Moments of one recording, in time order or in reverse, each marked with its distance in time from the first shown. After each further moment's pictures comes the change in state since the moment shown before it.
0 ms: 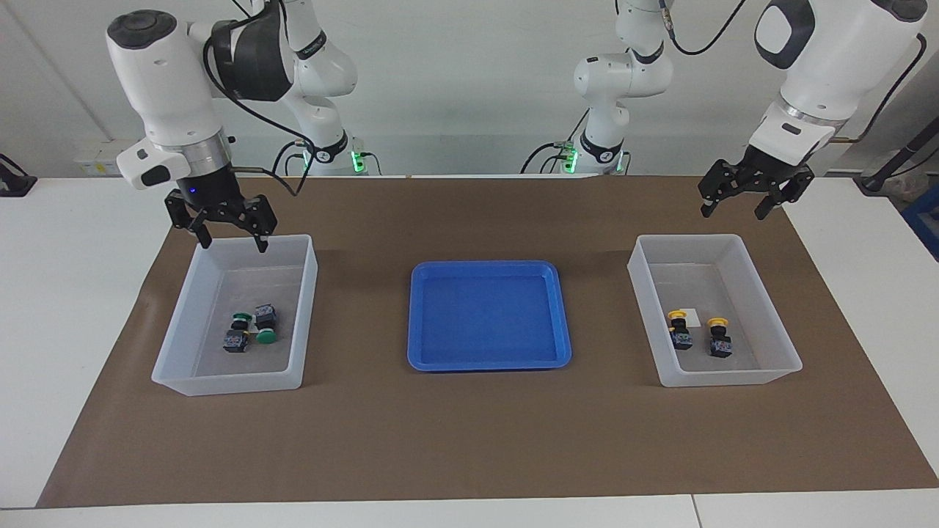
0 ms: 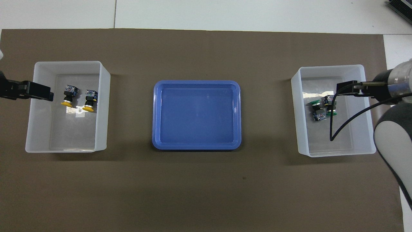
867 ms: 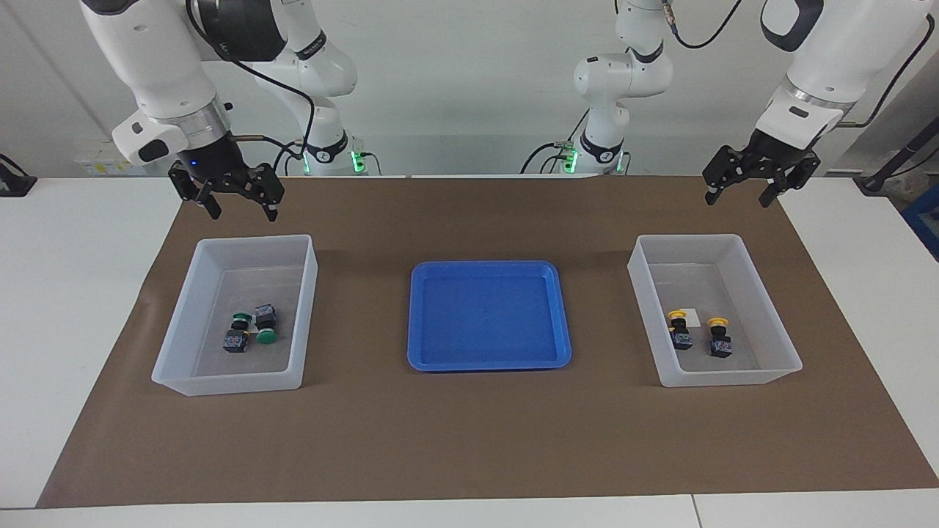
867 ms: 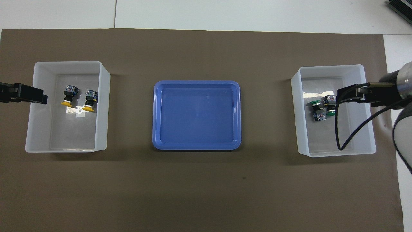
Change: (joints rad) left arm 0.000 -0.026 0.003 0.019 0.000 -0.047 -0.001; right arm -0.001 0.012 0.015 0.089 0.065 -0.180 0.000
